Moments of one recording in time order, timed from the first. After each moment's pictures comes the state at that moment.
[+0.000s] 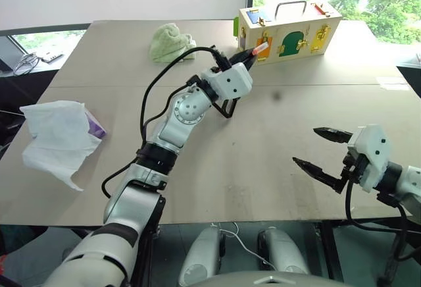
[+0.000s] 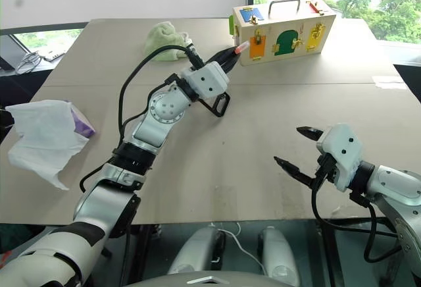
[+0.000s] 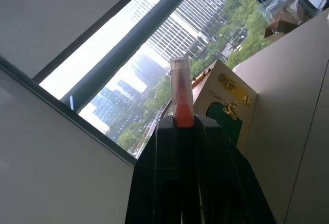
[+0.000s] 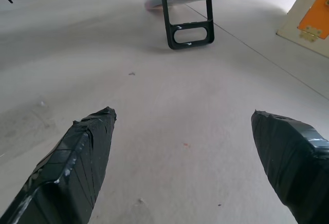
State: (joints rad) left arm -0.85 0.34 -0.27 0.36 0.27 -0.39 -0.30; right arm 0.09 -0.76 -0.27 -0.76 0.54 0.61 0.72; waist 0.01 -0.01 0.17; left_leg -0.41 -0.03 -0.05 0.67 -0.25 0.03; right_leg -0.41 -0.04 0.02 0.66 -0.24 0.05
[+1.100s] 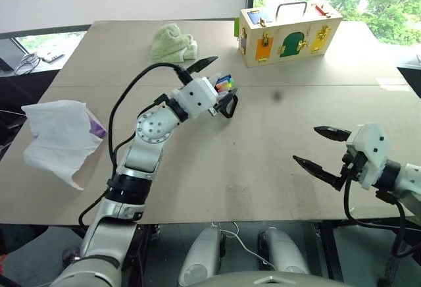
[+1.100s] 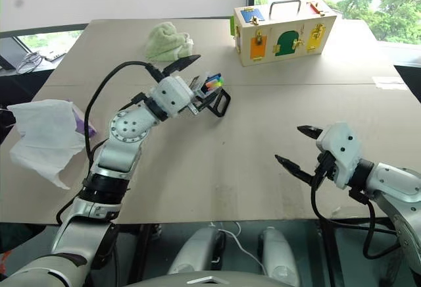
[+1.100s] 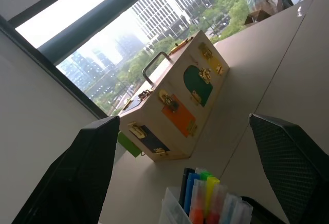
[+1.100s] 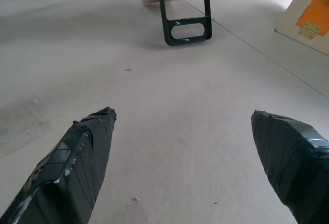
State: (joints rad) left arm -0.51 0.46 -0.08 -0.08 -0.07 -0.02 -0.57; right arm 0.07 -0.77 -0.24 -0.72 0.51 0.60 0.71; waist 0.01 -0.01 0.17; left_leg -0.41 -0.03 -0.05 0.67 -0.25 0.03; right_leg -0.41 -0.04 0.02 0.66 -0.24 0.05
